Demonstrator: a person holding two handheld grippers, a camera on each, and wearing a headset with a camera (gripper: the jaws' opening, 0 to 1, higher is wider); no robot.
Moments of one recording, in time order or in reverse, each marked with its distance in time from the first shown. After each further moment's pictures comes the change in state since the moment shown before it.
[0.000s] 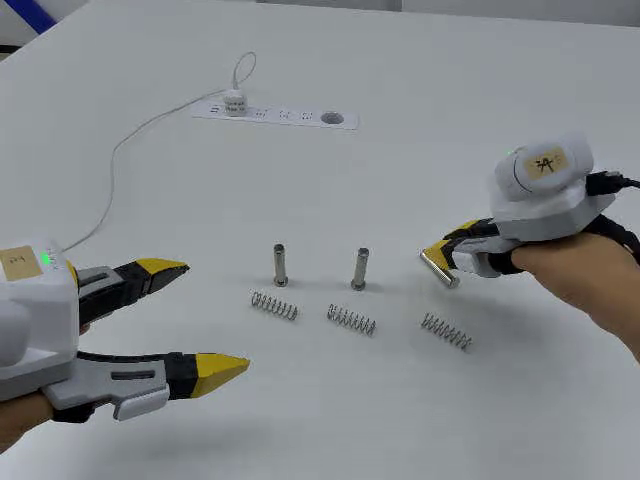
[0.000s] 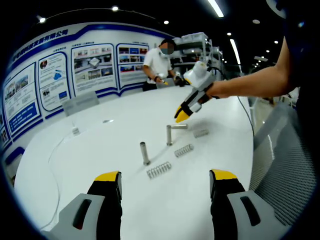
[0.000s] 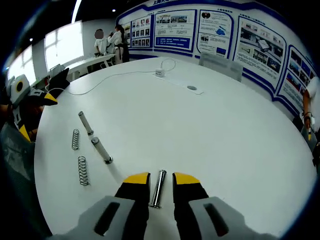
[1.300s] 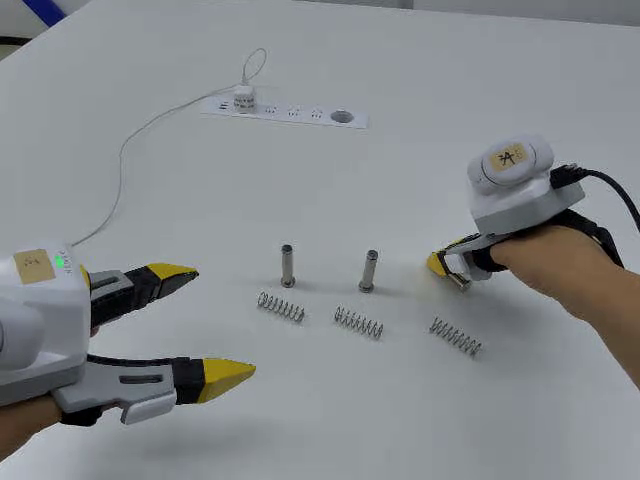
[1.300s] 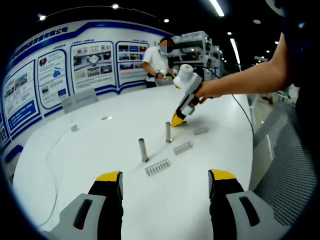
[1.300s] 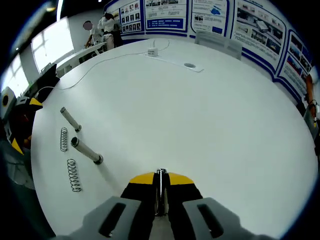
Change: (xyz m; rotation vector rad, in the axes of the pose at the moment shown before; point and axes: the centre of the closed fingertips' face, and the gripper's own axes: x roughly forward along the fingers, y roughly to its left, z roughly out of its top) left arm 0.003 0.000 -0.006 -0.010 0.014 -0.012; right arm 0.026 0.000 -0.019 0.085 0.173 0.005
